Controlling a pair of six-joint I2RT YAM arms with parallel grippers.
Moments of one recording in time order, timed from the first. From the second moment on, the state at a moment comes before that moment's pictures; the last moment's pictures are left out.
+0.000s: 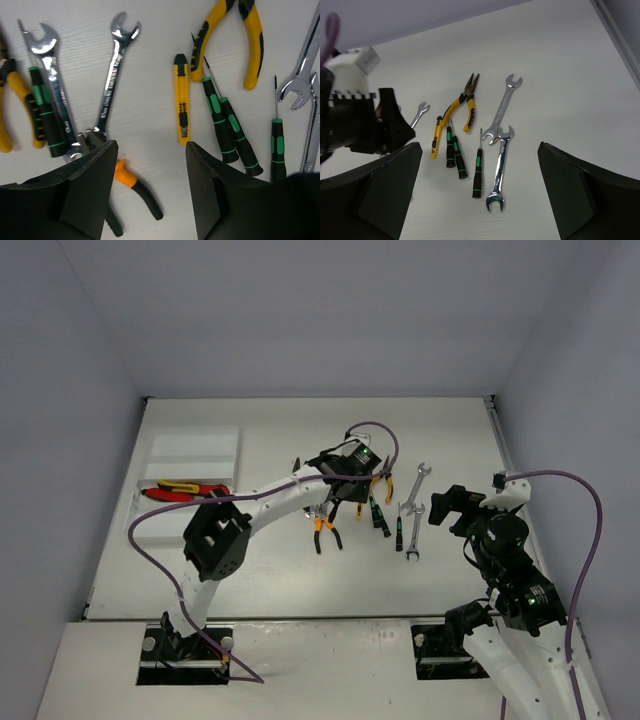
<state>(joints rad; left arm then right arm) -0.88 2.03 1.75 -0.68 -0.34 -0.59 0.33 0.44 0.71 -0.53 0.30 0.35</state>
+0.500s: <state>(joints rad) -0.92 2.30 1.95 -0.70 -0.33 -0.53 0.34 0.44 0.71 -0.53 0.30 0.35</state>
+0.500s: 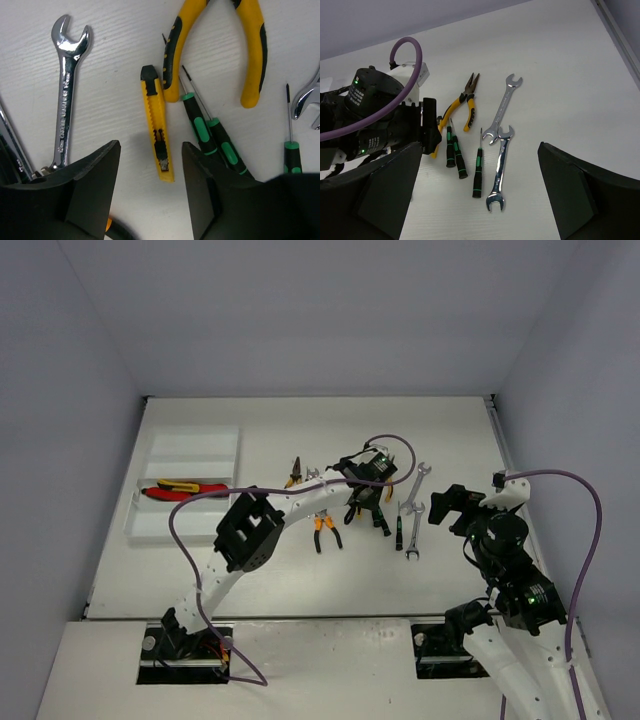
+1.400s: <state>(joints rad) -0.87 2.15 1.82 -0.73 -0.40 -0.60 0.34 0.44 0.71 -0.53 0.30 0.36</state>
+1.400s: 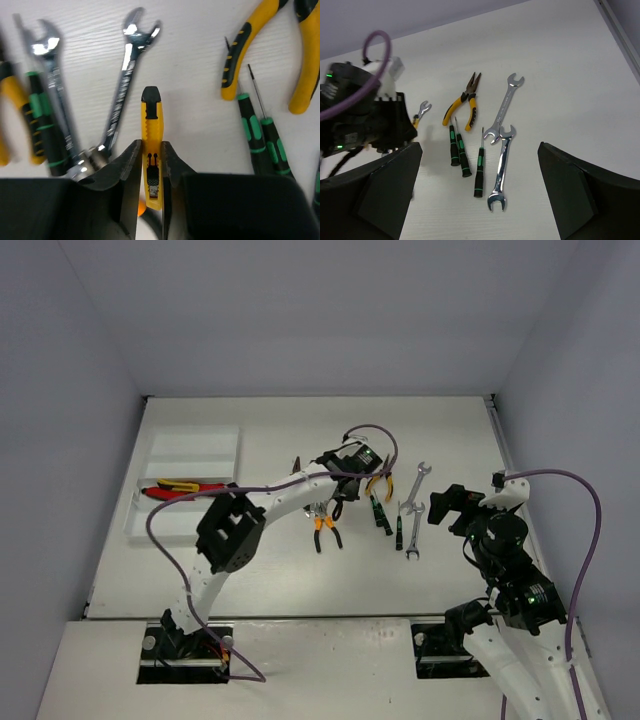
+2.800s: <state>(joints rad) -0.02 1.62 1.10 -0.66 -0.40 -1.36 0.36 0.42 0.71 -0.53 0.30 0.36</state>
